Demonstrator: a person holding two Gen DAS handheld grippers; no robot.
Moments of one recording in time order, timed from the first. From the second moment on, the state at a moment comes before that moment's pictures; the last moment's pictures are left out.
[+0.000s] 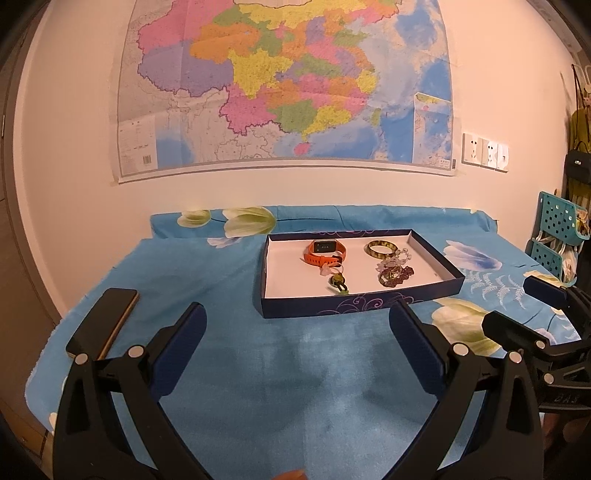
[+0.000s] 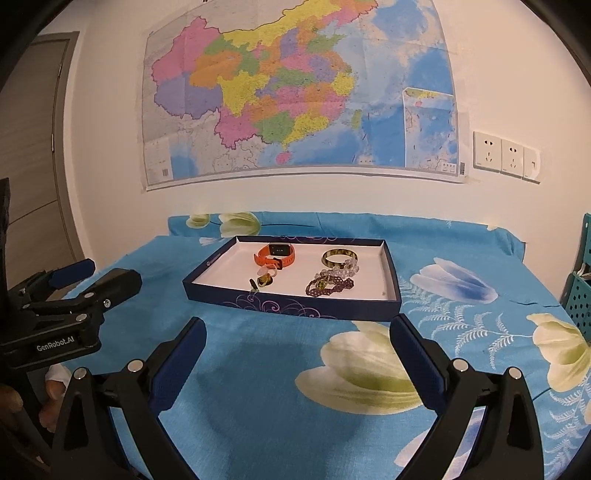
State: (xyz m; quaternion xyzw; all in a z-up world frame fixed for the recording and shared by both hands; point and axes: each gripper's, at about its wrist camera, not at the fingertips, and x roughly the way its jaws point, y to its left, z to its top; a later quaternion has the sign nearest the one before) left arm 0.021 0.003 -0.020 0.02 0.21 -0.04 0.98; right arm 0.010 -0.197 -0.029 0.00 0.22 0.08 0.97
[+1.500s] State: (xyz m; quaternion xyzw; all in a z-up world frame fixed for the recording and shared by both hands) left arm 0.014 0.001 -0.024 0.01 0.21 -0.04 0.98; right arm 0.001 -0.199 -0.026 0.01 0.22 0.08 0.97
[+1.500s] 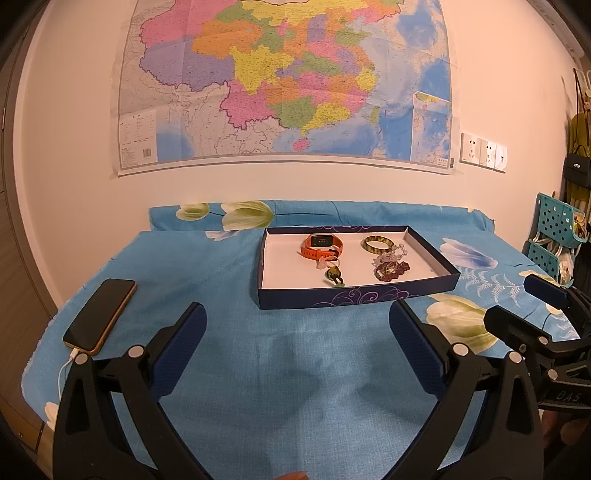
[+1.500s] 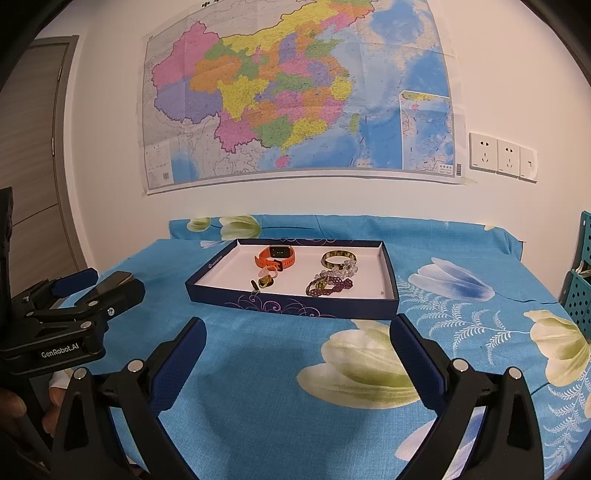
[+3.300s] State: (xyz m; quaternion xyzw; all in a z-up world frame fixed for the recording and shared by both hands) left arm 0.014 0.007 -0.027 0.01 0.21 -0.04 0.98; right arm 0.005 -0.195 -0.025 0.01 0.22 0.08 0.97
